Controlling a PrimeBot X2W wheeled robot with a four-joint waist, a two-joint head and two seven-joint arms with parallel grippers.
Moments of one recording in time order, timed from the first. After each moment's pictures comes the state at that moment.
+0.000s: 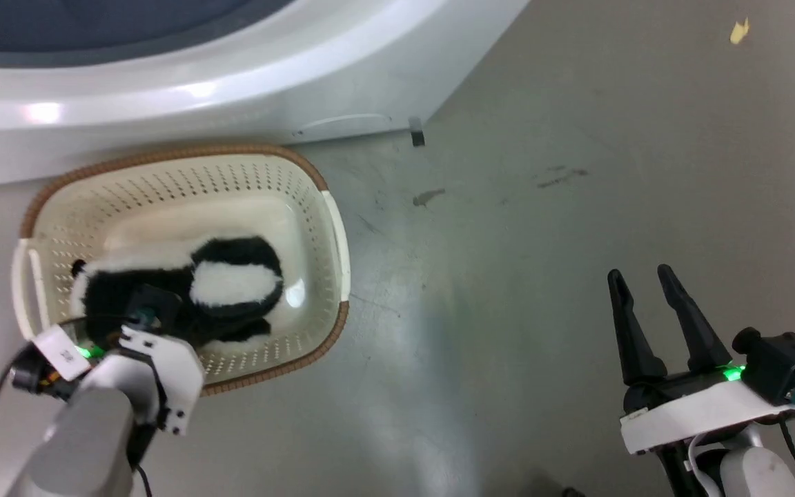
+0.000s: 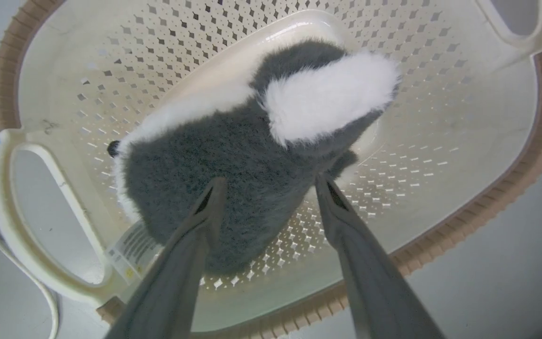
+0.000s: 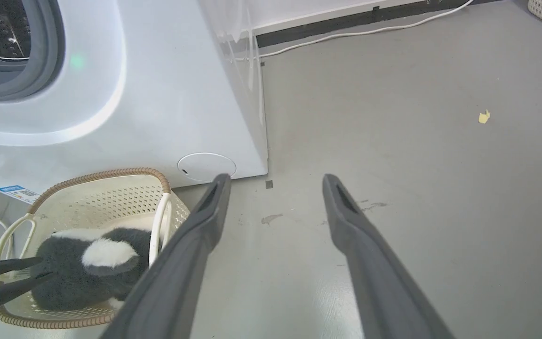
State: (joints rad) left arm -0.50 0.40 -0.37 0.73 -0.21 -0.03 0.09; right arm -0.14 -0.05 0.05 0.07 0.32 0.13 -0.18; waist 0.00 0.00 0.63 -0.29
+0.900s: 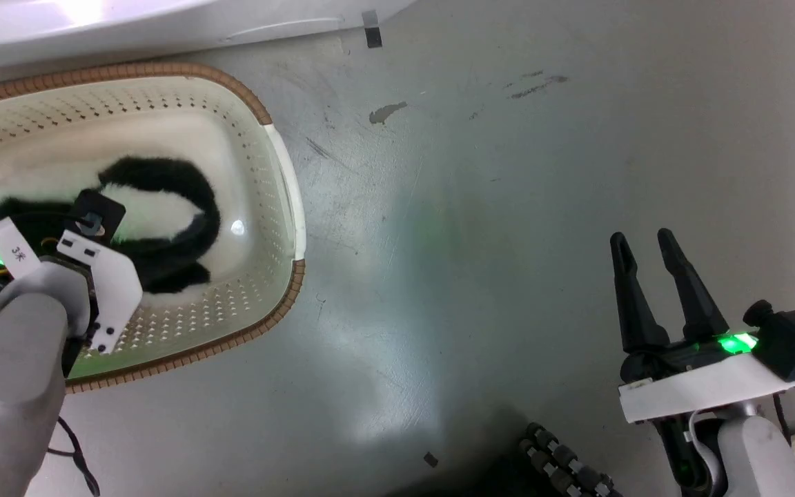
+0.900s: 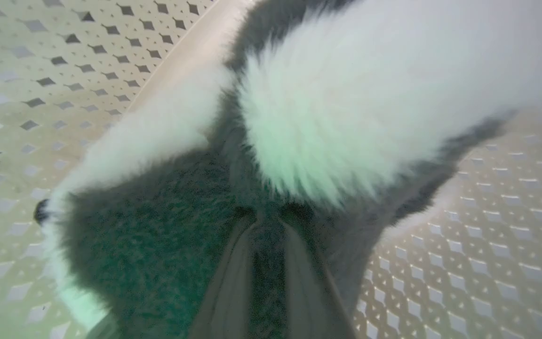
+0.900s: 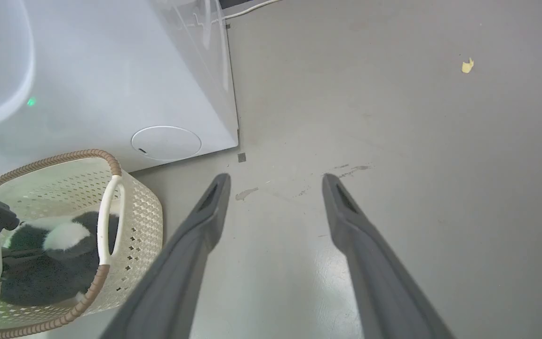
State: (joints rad) left arm -0.80 0.54 -0.57 0.91 -0.21 -0.06 0.12; right arm -0.21 -0.05 0.06 0.10 0.41 0.13 -0.23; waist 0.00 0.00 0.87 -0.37
